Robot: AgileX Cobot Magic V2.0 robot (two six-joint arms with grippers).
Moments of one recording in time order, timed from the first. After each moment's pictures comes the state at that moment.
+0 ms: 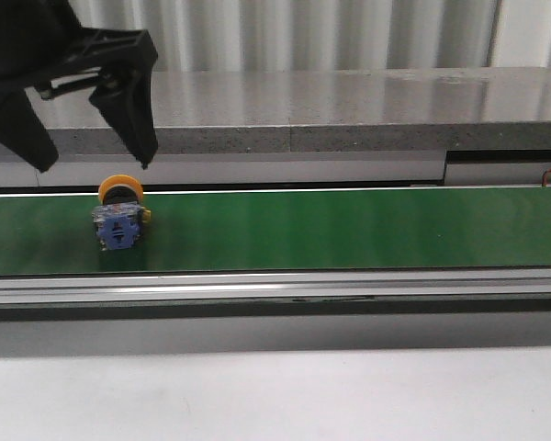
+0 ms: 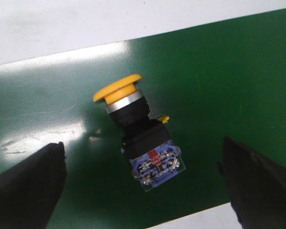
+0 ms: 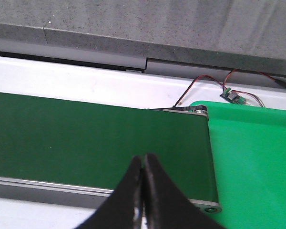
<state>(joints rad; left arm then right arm) -0.46 1.59 -1.20 -0.01 0.77 -0.21 -0.19 0.50 -0.58 0.32 0.55 -0.40</state>
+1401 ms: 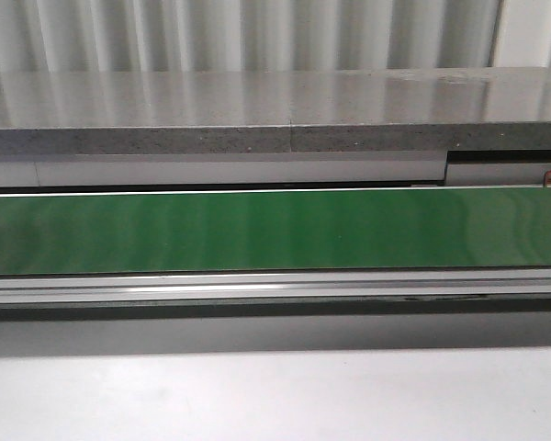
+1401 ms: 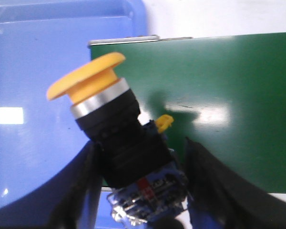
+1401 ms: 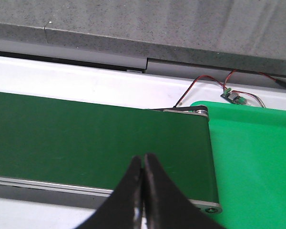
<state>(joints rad) -0.04 1.41 -1.20 0.22 1.00 -0.07 -0.19 0.50 -0.58 0.32 0.55 -0.40</state>
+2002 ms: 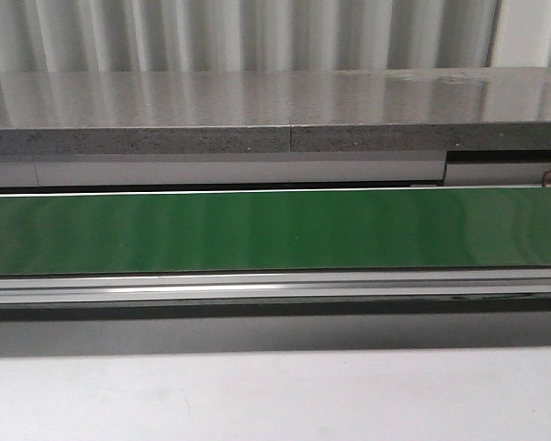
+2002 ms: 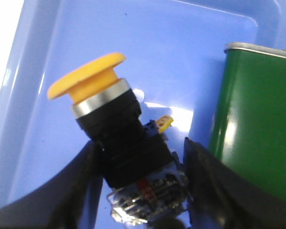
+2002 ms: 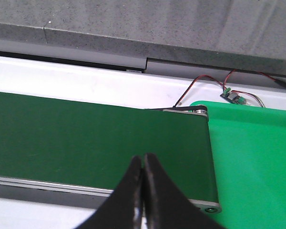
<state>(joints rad) 0.40 1.62 -1.20 -0.02 0.80 0.22 -0.19 0.50 -0.58 0.32 0.55 -0.40</state>
